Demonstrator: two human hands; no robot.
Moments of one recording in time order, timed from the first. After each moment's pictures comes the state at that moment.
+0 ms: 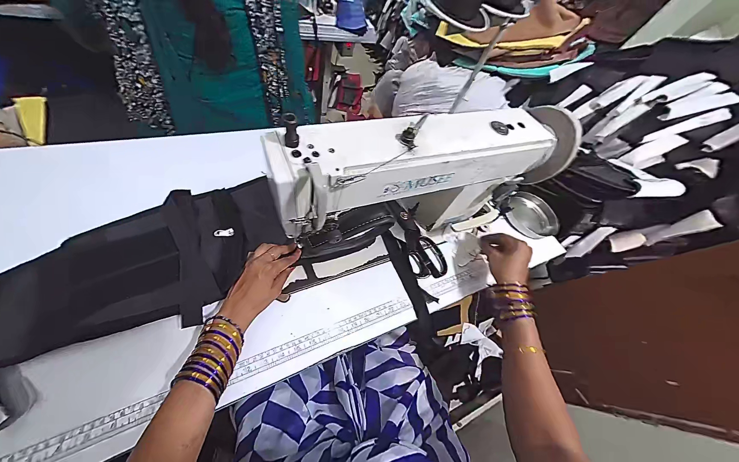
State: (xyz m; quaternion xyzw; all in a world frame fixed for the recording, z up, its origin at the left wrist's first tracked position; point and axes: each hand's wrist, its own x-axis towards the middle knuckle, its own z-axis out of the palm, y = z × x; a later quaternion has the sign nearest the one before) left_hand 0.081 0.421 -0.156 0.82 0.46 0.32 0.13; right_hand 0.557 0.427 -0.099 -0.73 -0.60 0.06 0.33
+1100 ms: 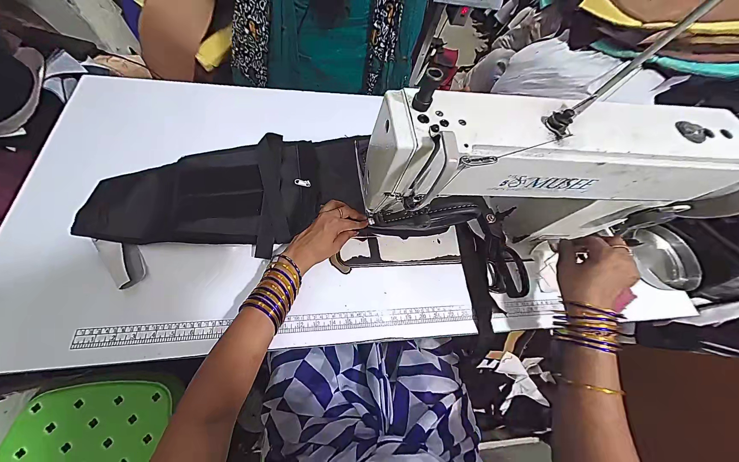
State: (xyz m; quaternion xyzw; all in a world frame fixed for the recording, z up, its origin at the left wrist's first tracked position) left_hand 0.065 0.440 -0.153 0.82 0.41 0.37 0.17; right_hand 0.498 0.454 -0.074 -0.73 -0.65 -0.04 0.20
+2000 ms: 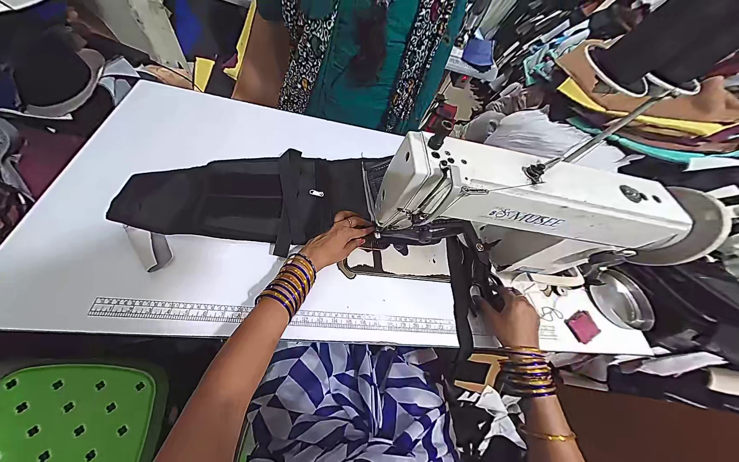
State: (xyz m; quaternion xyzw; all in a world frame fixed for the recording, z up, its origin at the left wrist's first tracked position) left_hand 0.068 0.436 -0.147 0.80 0.45 0.33 0.19; right_hand 0.446 0.408 -0.089 -0.70 -0.70 0.08 0.10
